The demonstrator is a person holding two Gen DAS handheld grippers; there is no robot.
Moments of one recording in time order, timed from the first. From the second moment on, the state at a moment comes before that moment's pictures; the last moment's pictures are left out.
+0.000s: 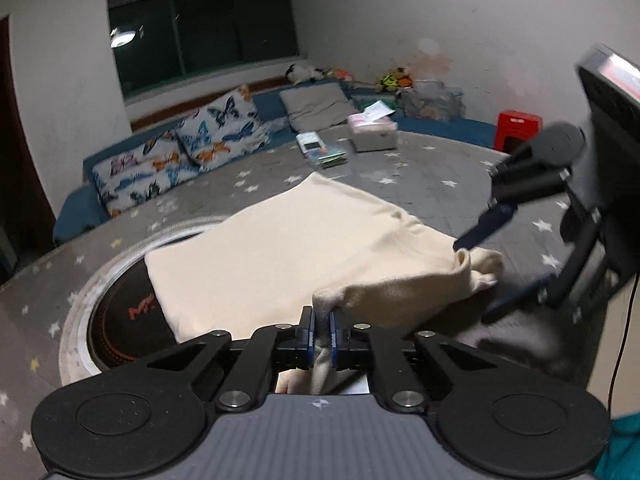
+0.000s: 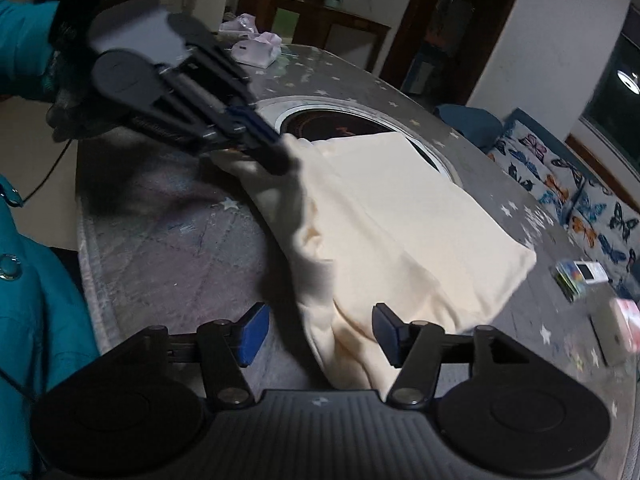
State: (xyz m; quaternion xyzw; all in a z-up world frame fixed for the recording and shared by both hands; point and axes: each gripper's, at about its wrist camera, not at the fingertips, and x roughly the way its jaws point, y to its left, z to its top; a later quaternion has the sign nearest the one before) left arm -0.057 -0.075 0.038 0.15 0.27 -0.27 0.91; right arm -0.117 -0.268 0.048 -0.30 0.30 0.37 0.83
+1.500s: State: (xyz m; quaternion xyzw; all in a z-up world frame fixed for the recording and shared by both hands) left arm -0.163 -0.025 0.083 0.18 0.23 -0.28 0.91; right arm -0.162 -0.290 0.121 -0.17 0.32 0.40 0.84
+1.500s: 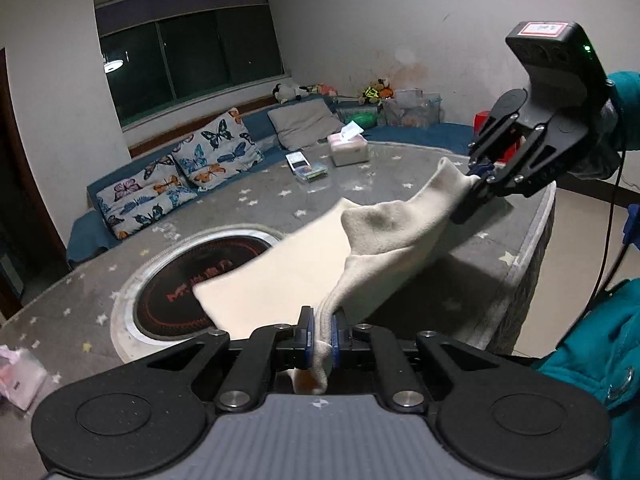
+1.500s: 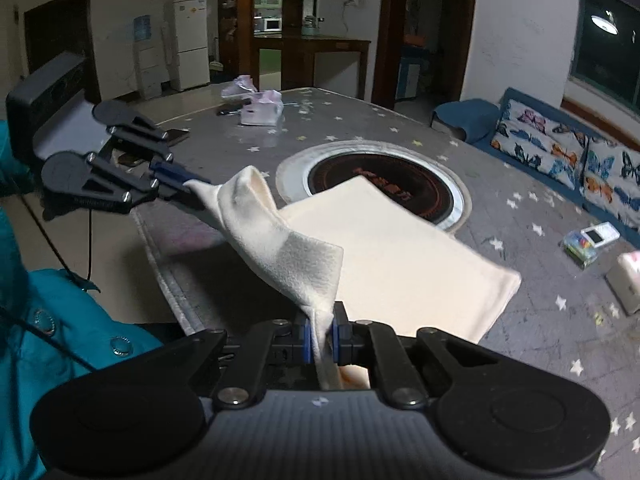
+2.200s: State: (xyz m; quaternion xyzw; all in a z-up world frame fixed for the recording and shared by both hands) left arm 0.037 -0.038 0.036 0.15 0.28 -0.21 0.92; right arm 0.031 -0.267 0.070 -0.18 0.38 0.31 0.85
